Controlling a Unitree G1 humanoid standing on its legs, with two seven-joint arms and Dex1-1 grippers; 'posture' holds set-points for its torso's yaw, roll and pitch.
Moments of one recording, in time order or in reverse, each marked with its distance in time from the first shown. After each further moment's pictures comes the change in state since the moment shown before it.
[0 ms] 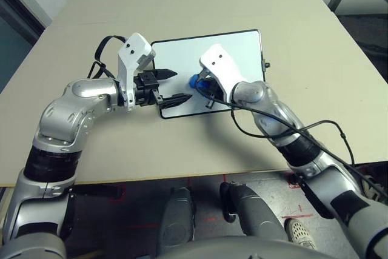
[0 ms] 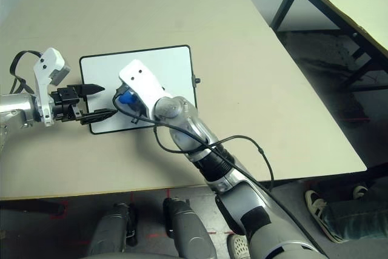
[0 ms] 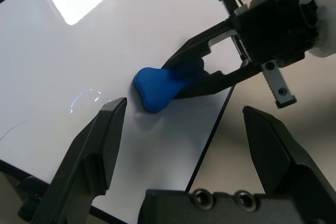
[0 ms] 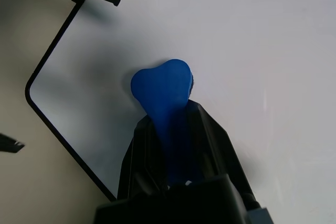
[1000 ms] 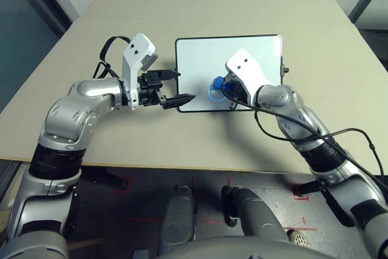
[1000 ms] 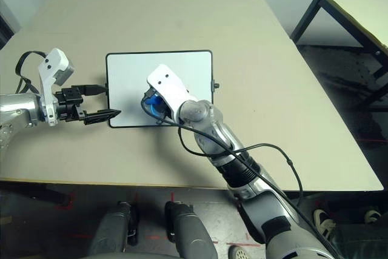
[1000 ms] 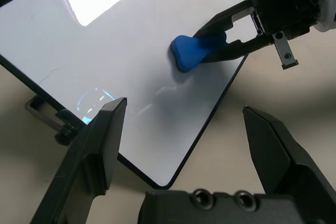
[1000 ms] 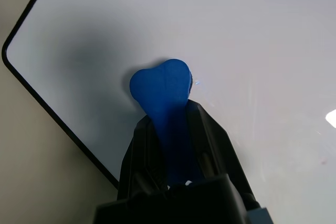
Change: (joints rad) left arm -0.031 -0.020 -0.021 0.024 0.001 -0.003 -0.006; right arm 0.131 -0.208 -0.090 -0.155 0.010 0.050 0.031
